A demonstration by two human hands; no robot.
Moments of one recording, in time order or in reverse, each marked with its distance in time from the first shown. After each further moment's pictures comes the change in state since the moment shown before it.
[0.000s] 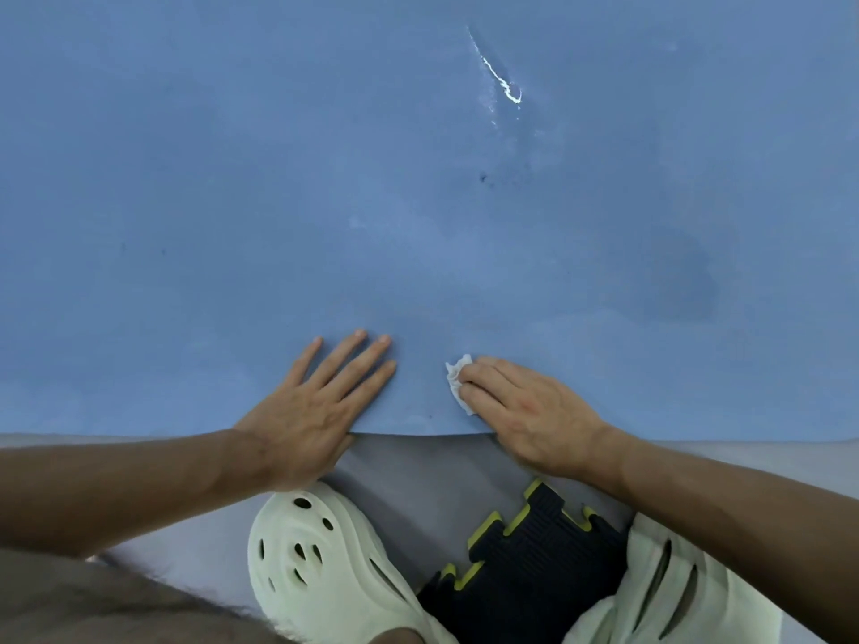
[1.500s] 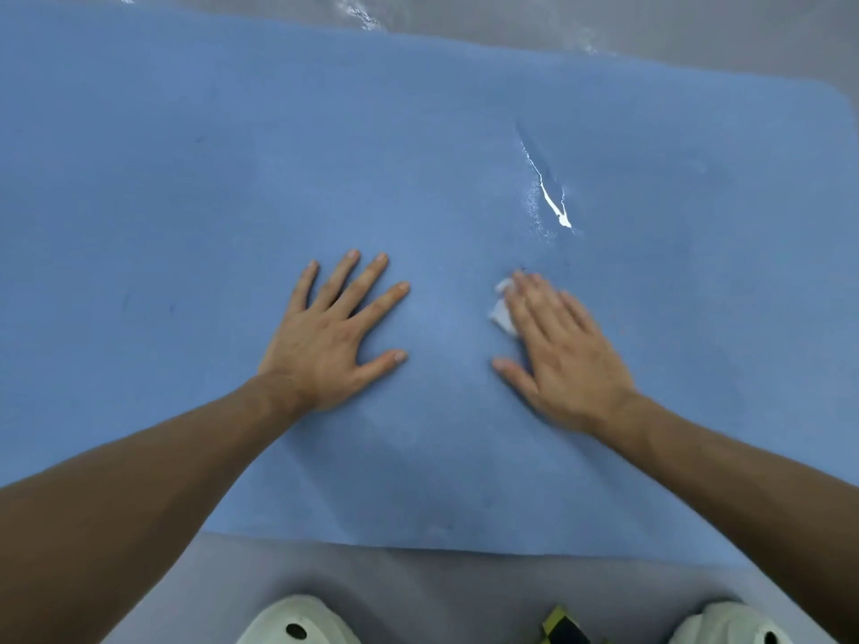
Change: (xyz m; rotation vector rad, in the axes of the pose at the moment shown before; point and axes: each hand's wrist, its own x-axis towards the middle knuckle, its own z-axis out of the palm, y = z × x) left_hand 0.112 -0.114 0.004 -0.132 0.344 -0.360; right_hand 0.095 0.119 -0.027 -0.347 -0.075 0.394
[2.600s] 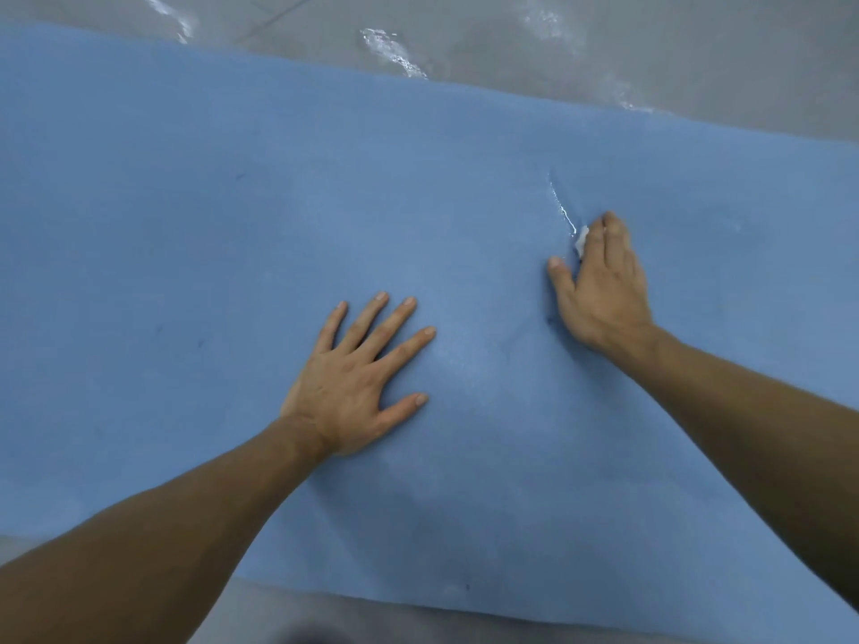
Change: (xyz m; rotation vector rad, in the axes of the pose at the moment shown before) left_hand 0.001 -0.003 -0.001 -0.008 -0.028 0.000; right_hand 0.124 0.055 -0.009 0.308 0.074 0.505
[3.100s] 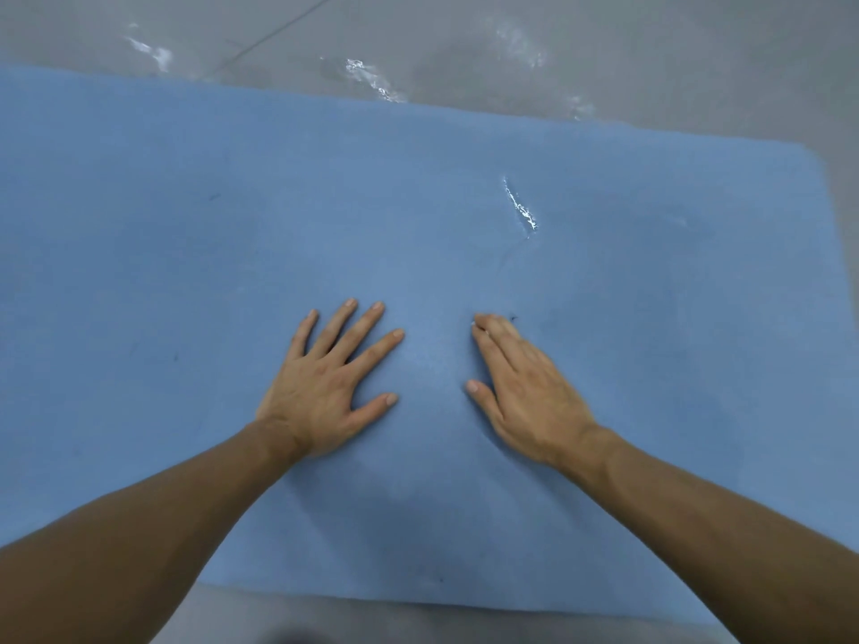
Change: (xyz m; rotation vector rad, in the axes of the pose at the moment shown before) left_hand 0.001 0.003 -0.004 0.021 -0.036 -0.007; right_hand -0.120 -0.016 0.011 -0.028 -0.154 -0.473
